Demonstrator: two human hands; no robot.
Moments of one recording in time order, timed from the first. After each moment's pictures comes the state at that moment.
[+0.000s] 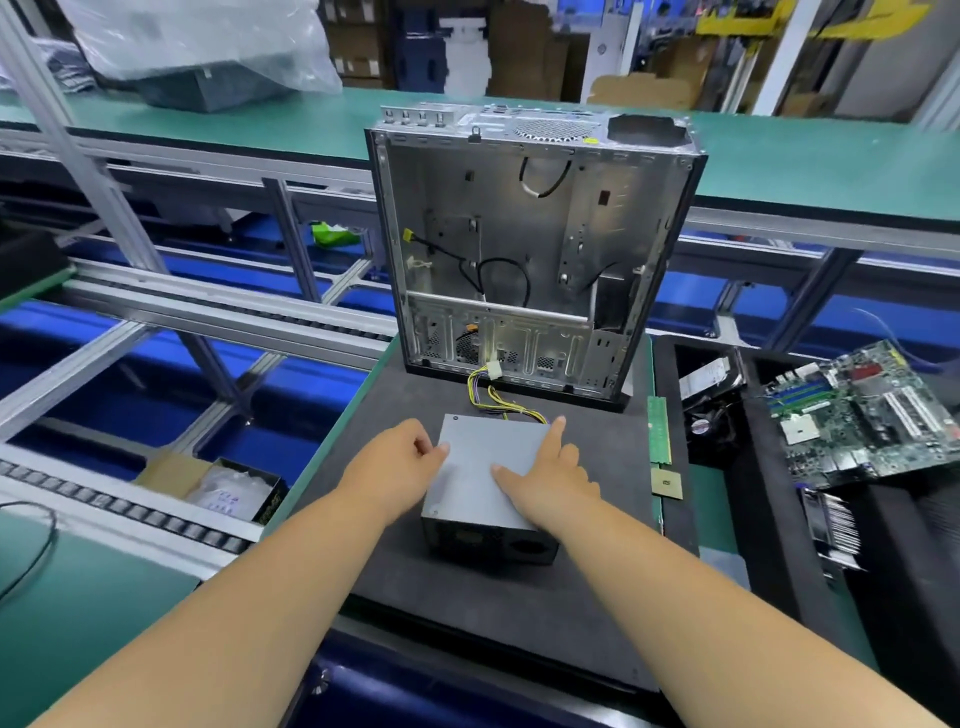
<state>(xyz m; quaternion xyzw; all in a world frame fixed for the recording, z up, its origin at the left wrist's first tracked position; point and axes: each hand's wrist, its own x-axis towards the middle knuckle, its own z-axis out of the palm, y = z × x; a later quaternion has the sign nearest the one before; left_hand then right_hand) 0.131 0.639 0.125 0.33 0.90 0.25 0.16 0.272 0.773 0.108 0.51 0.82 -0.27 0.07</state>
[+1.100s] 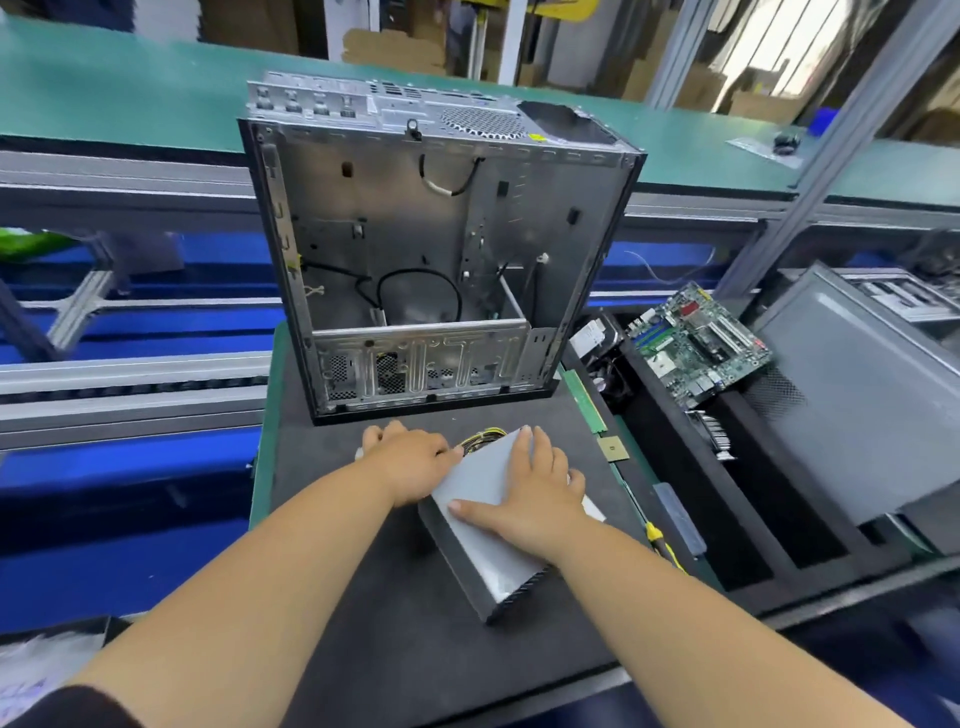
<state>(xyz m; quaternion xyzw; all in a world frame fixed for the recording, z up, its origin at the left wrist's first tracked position) 0.038 0.750 0.095 0.64 0.72 0.01 0.26 0.224 0.743 0.114 0.60 0.77 -0.19 0.04</state>
